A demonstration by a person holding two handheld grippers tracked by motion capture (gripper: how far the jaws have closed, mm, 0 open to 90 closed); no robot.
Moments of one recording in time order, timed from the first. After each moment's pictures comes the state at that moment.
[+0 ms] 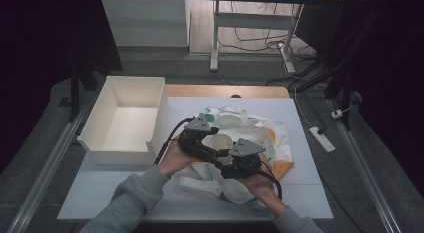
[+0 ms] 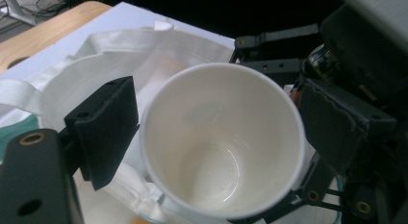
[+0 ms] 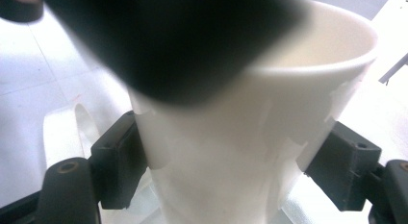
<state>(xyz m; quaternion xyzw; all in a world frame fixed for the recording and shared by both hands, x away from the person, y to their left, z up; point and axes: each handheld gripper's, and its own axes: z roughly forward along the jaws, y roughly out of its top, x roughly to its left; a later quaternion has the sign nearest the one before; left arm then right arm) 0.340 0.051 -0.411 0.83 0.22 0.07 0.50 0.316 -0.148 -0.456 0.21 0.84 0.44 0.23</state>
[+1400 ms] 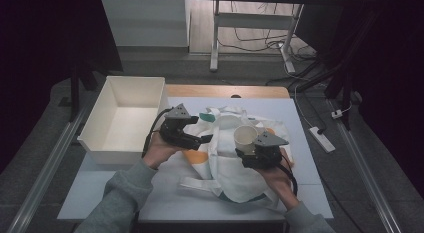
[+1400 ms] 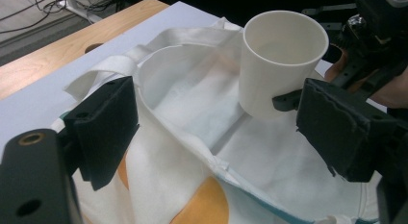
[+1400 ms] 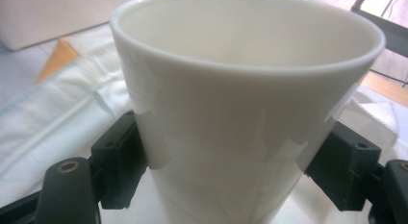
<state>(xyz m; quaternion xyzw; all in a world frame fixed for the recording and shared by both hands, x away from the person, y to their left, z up) 0.357 0.096 -0.409 0.82 0.29 0.10 0.49 0.346 -0.206 -0.463 0.30 0.82 0.41 0.27</state>
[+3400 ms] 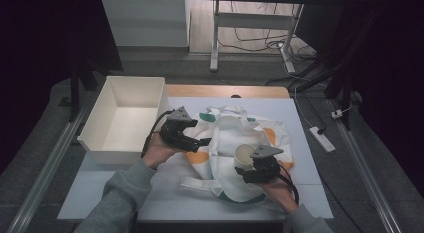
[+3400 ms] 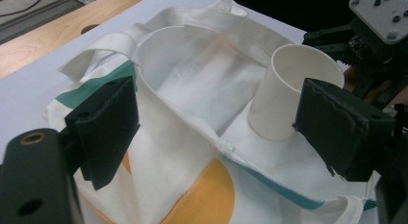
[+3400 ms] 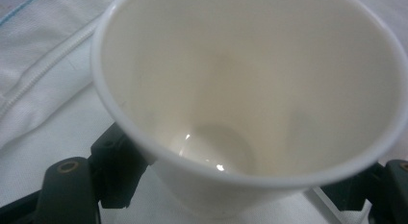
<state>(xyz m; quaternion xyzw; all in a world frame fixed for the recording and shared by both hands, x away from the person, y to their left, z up) 0.360 0.097 -0.418 0.83 0.29 0.09 0.47 0.333 -0.213 -0.499 0.29 0.86 0.37 0.18</state>
